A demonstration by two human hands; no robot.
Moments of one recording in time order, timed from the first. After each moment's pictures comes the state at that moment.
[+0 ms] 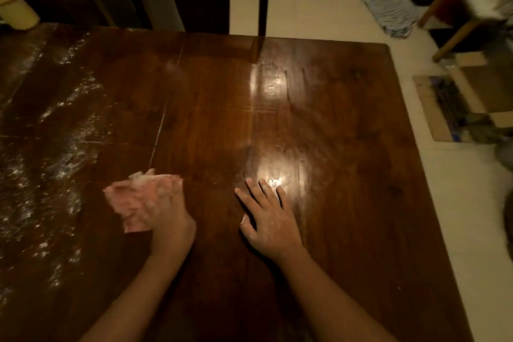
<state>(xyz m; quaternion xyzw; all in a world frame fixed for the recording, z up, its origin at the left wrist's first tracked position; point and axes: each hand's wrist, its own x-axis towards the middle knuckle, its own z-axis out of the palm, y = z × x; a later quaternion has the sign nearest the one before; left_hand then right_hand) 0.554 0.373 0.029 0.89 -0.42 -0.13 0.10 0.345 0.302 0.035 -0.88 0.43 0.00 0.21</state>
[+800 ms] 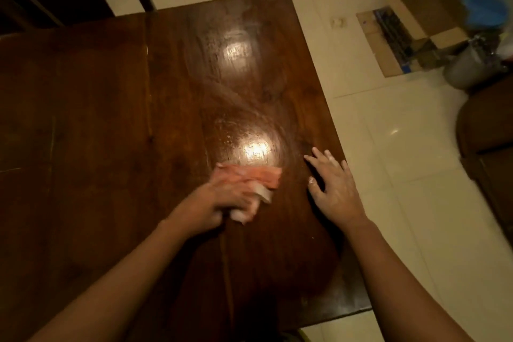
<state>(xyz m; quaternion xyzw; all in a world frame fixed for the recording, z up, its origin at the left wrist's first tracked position) 0.366 0.286 0.055 0.46 -0.77 -0.40 0.16 0.054 0.260 0.042 -0.72 0.63 -0.12 0.27</state>
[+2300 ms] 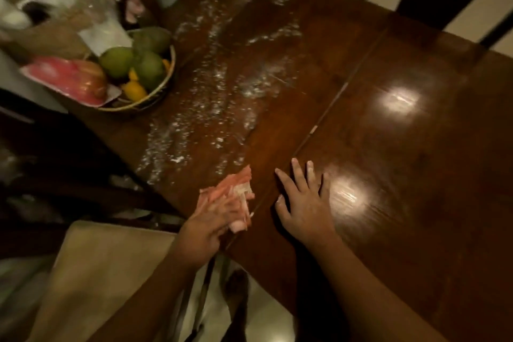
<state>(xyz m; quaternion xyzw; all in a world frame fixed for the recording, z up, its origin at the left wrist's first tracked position) 0.628 0.610 0.039 0.79 -0.49 -0.20 0.31 0.487 0.393 0.039 -0.94 0.27 0.05 0.19</state>
